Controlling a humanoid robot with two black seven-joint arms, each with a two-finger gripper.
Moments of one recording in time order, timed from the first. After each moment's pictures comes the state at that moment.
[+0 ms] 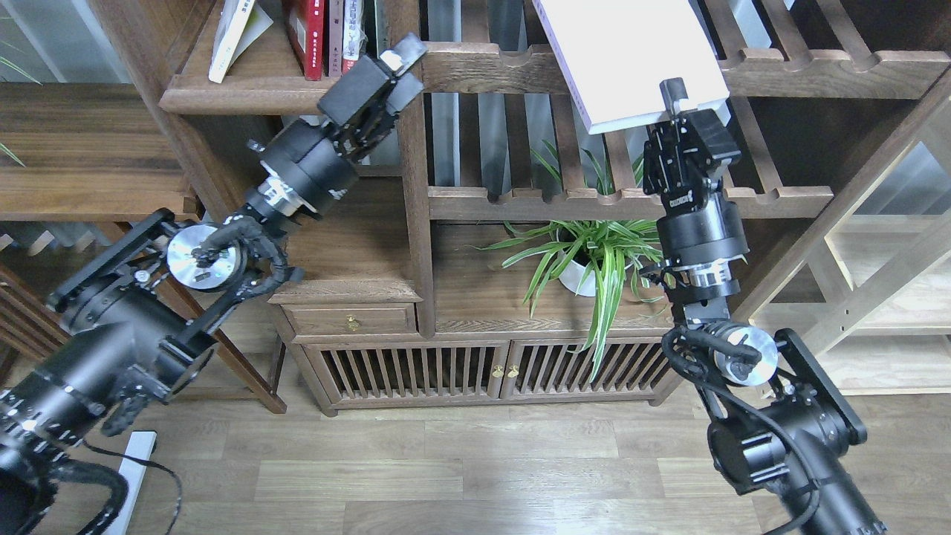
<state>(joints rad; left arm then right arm) -0.76 0.12 -0.87 -1.12 -0.34 -0.49 0.15 0.24 -0.07 1.30 1.32 0.30 0.58 0.05</state>
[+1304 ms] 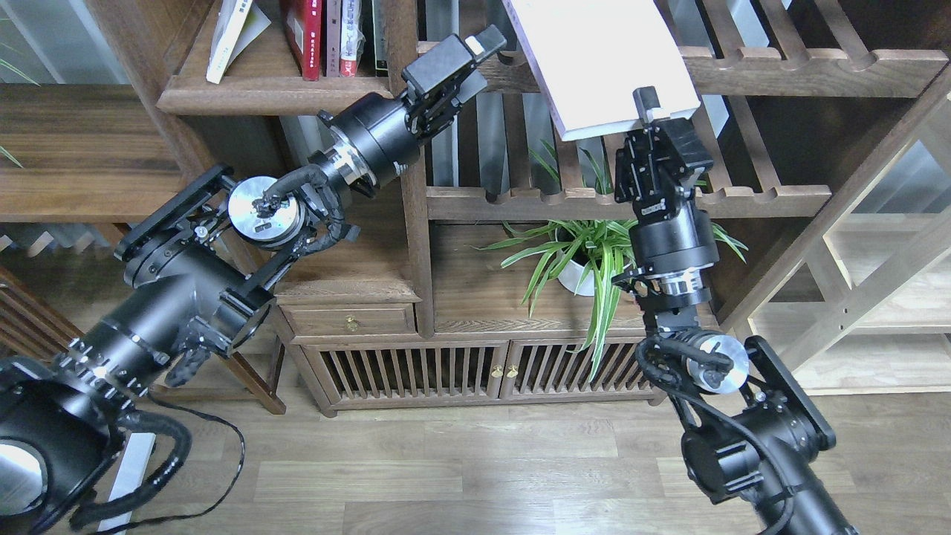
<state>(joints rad) -0.92 0.00 -0.89 -0.92 -0.37 -0.35 0.28 0.25 0.00 1.25 1.32 0.30 0.58 0.05</state>
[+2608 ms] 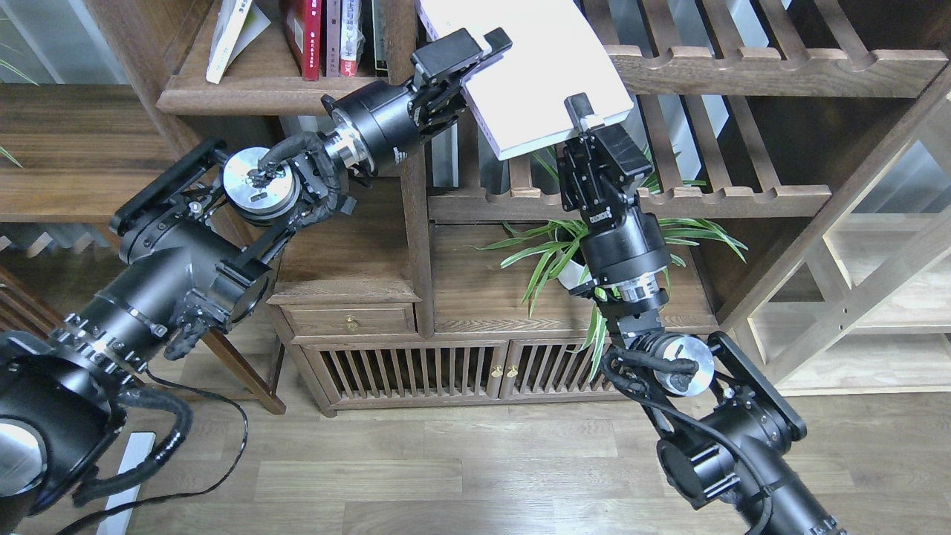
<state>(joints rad) -0.98 0.00 -0.89 -0.86 -0.42 -0.26 0.40 0.28 0.01 1.15 1.32 0.28 0.58 0.05</state>
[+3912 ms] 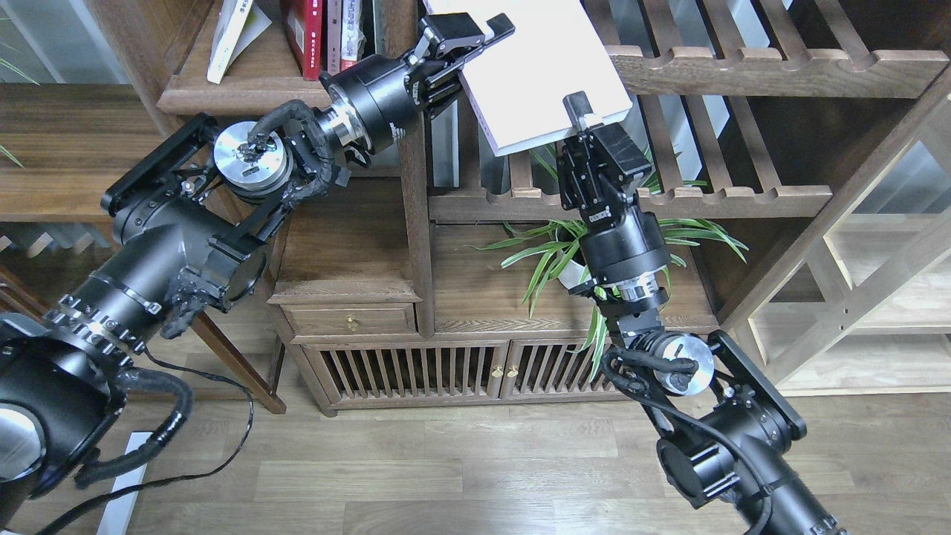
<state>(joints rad) -1.02 0.00 -0.91 -0.83 -0.52 -0.27 0.47 0.28 0.02 1.15 1.32 0.27 0.58 0.05</state>
